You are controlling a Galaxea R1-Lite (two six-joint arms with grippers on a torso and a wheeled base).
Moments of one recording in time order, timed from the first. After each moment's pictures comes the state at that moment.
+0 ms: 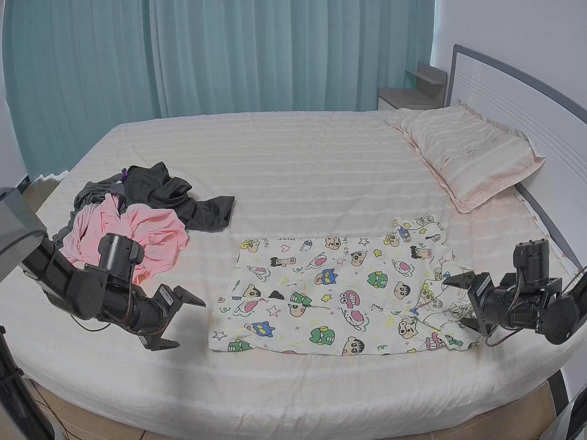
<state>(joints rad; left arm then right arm) -0.13 1.96 -0.73 -0.25 -0.37 -1.03 0.14 1.81 -0.40 -0.76 0.15 1.07</state>
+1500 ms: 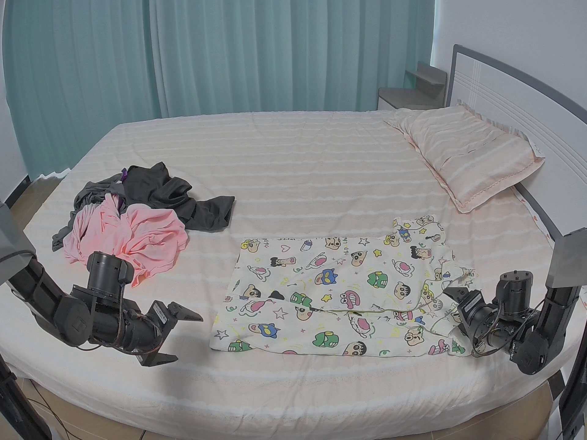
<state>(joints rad) -0.14 1.89 -0.54 -0.41 -0.40 -1.03 0.16 2.13 -0.23 -1.35 -0.05 1.09</state>
